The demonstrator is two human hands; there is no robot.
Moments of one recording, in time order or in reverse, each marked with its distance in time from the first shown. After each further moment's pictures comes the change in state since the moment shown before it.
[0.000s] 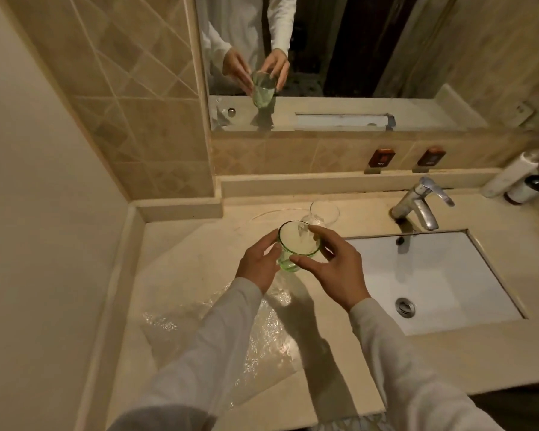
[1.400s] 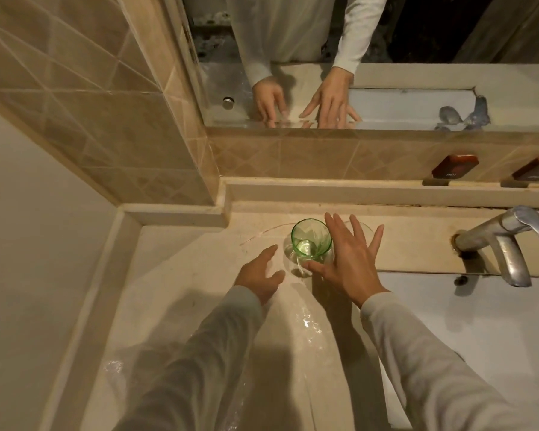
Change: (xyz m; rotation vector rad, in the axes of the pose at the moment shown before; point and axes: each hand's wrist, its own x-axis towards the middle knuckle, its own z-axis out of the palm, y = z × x) left_hand 0.136 -0.057 -0.007 0.564 0.055 -0.190; right_hand 0.170 0.099 0.009 -0.867 -0.274 -0.147
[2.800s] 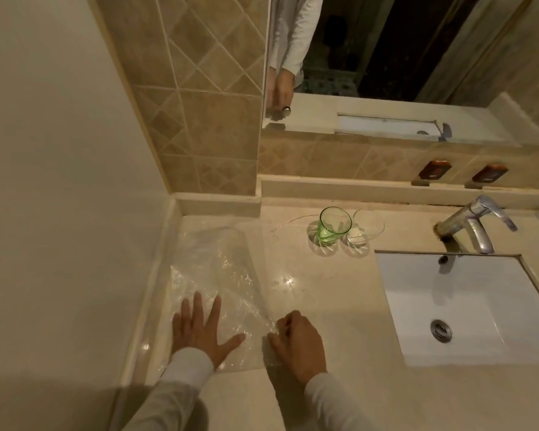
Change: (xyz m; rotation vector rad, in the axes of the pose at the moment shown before) left_hand -0.141 -0.212 -0.095 0.864 0.109 -0.088; right_hand -0.203 -0.186 0.088 0.323 -0.273 0.346
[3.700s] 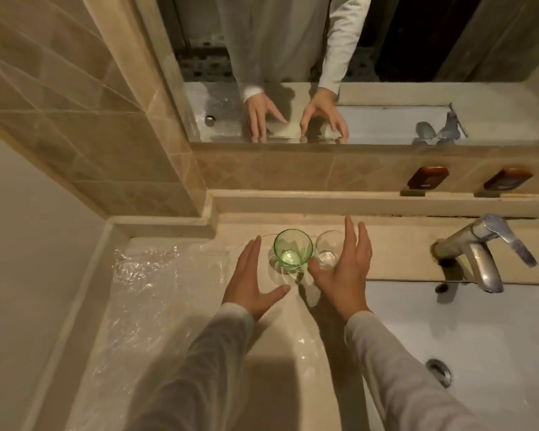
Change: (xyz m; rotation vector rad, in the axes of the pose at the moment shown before) left_hand 0.098 0.246 -0.096 -0.709 0.207 0.270; right_hand 0.185 0.075 -0.193 0.295 0.459 -0.189
